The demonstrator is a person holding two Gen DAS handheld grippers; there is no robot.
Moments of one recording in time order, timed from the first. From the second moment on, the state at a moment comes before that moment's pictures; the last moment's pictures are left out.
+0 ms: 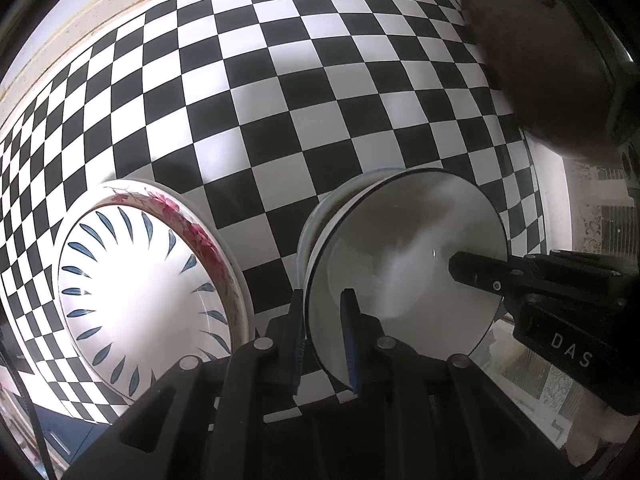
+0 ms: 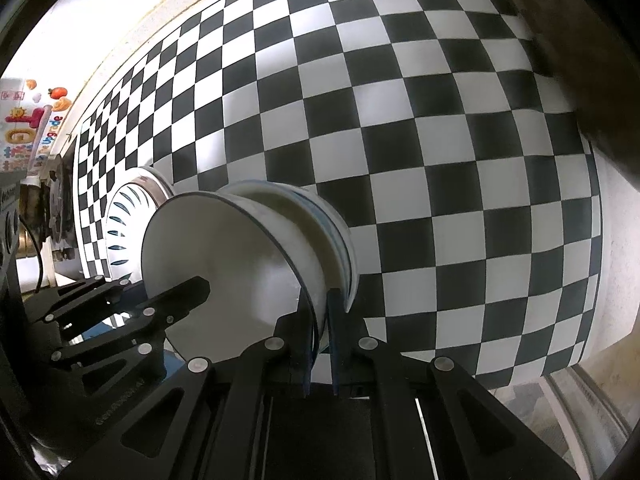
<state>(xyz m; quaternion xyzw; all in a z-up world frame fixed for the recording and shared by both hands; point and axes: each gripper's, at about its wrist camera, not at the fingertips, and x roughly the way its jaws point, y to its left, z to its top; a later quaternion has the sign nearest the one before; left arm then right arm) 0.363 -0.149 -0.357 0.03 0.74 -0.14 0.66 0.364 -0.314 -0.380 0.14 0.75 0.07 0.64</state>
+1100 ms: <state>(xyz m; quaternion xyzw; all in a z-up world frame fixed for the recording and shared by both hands) 0.359 -0.144 -0.343 0.02 0.73 -0.13 0.67 0.358 -0.318 -0.366 0.13 0.75 0.07 0.65</state>
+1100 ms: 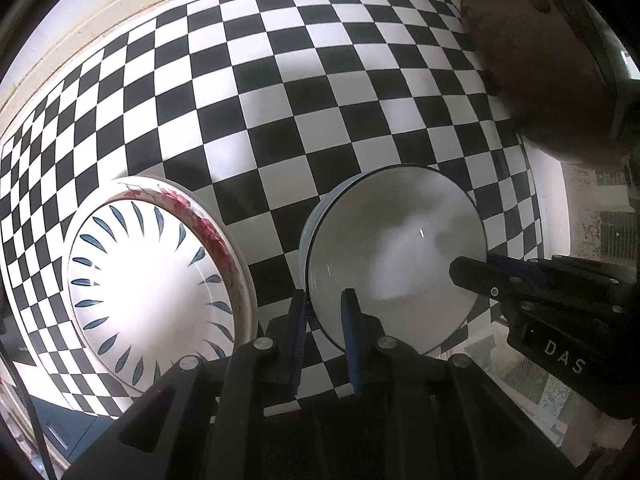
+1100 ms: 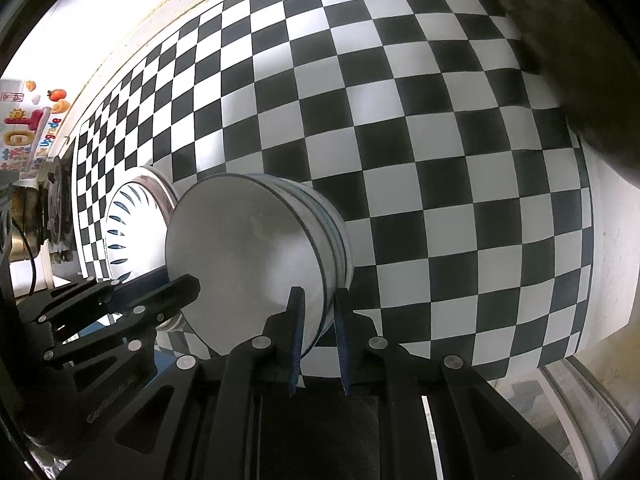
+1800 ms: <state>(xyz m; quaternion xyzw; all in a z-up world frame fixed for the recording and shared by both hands) 0.324 -0.124 -0.230 0.05 0.64 -0.12 0.75 0.312 -0.319 -0.240 0.08 0.66 0.03 0.75</state>
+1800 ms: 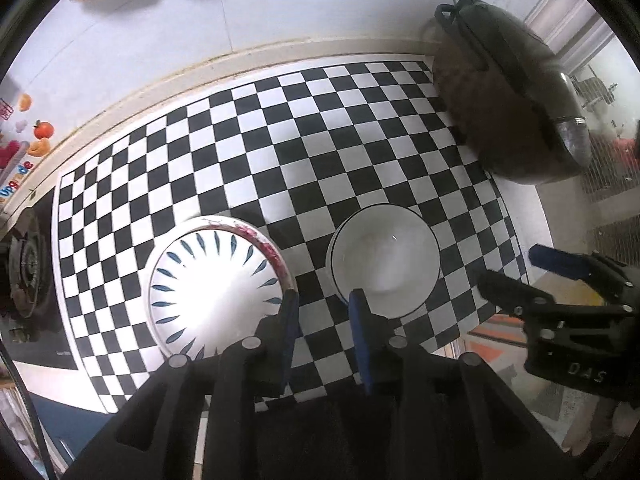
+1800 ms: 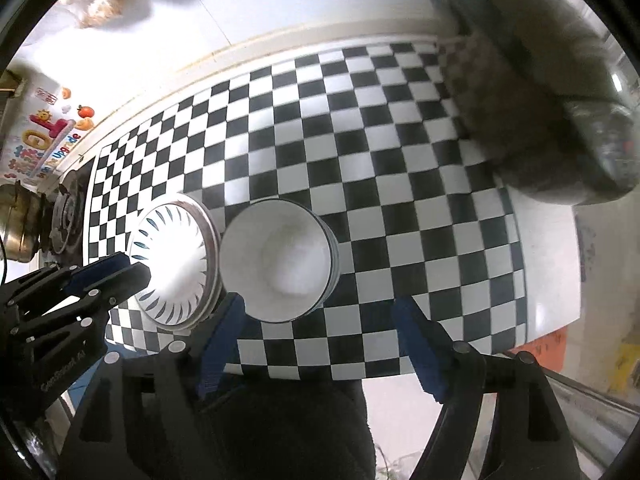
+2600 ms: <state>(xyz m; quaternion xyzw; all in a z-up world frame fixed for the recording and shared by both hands) 0.304 -0.124 -0.170 0.05 0.60 -0.15 0.79 0.276 -0.318 -0.154 0.08 0.60 0.01 0.80</state>
